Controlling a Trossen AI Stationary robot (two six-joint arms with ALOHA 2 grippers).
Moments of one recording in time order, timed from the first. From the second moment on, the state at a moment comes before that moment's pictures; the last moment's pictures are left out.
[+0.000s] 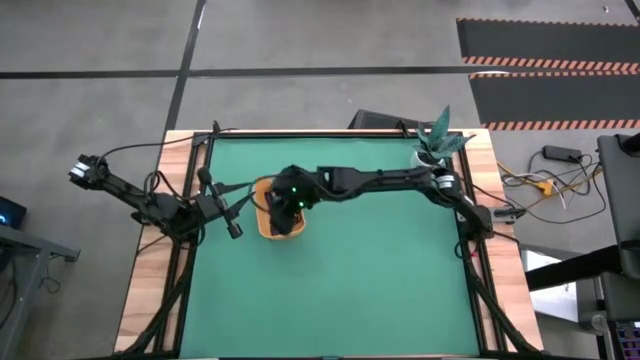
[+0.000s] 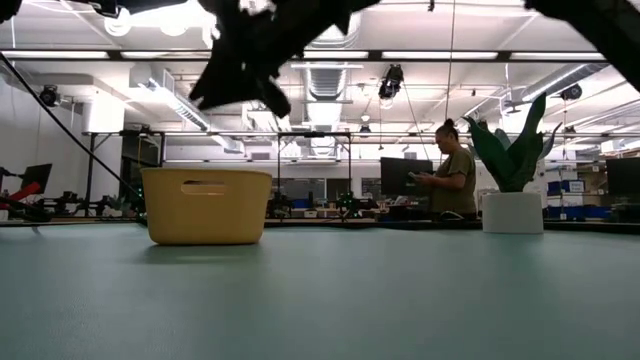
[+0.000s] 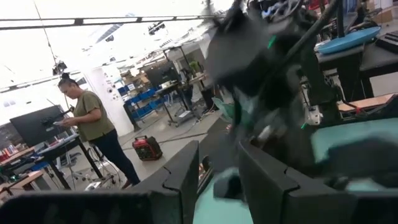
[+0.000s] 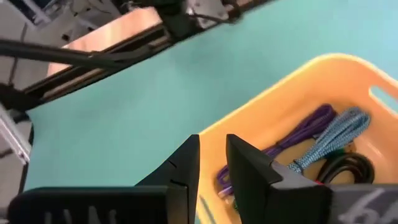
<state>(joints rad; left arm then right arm) -0.46 0.60 0.42 0.40 -0.93 0.53 -0.07 2.22 2.01 -0.46 -0.13 0.38</state>
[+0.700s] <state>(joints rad) -0.46 0.66 0.42 0.40 -0.93 0.41 0.05 1.65 1.14 0.11 -0.04 0.10</state>
